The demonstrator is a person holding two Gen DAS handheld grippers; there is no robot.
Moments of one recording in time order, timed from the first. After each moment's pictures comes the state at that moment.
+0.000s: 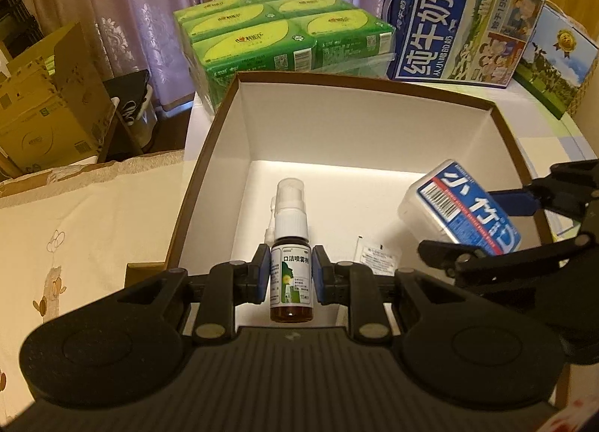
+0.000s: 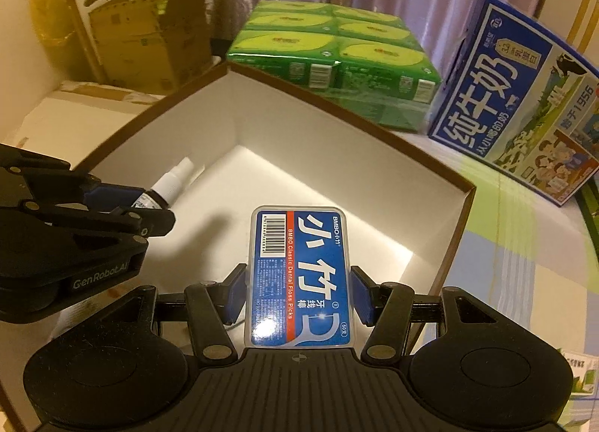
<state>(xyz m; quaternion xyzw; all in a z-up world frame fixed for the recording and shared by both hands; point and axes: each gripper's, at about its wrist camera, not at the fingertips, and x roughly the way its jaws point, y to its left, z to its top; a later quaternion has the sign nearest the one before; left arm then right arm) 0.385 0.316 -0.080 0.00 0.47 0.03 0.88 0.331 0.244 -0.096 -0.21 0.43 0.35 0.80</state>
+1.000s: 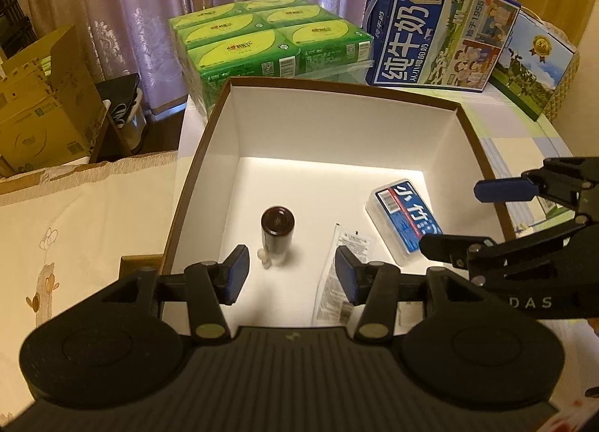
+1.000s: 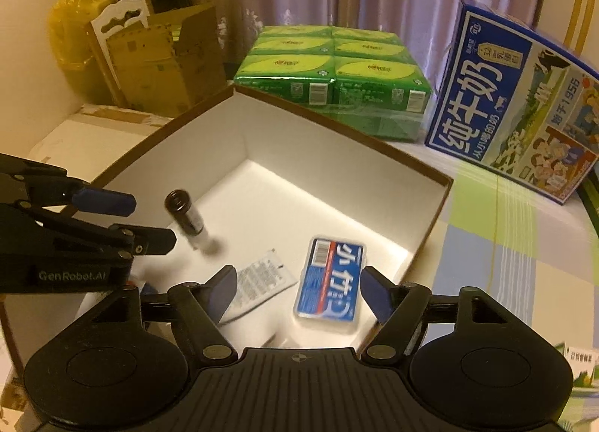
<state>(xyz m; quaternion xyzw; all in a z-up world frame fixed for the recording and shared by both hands) 0.348 0.311 -0.056 -0.01 0.46 0.01 0.89 0.309 0.207 -0.077 -0.17 0.41 0.39 0.81</state>
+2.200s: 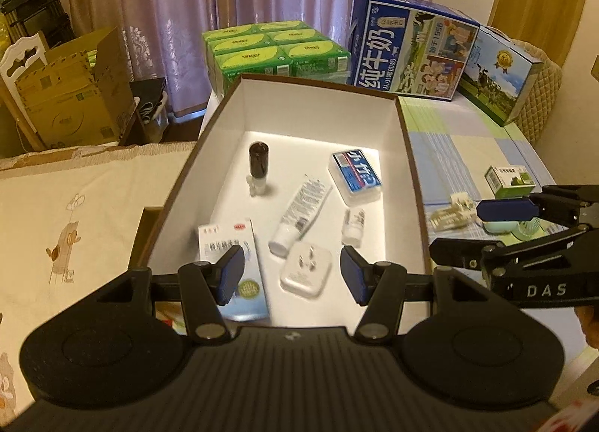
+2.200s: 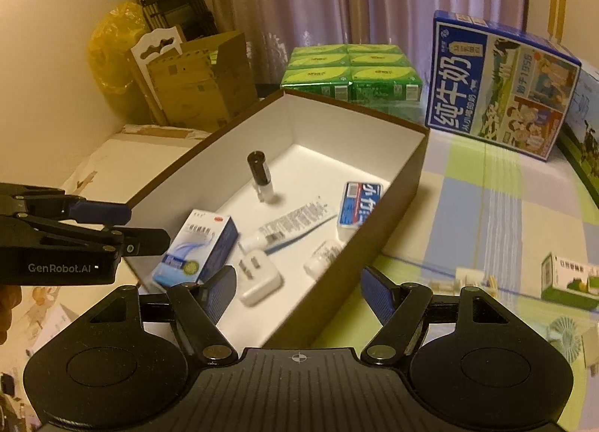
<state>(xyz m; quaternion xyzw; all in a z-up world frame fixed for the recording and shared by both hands) 0.199 0.253 0.000 -0.04 0.43 0.05 0.90 0.206 0.101 -0.031 -0.11 0.40 0.43 0.80</state>
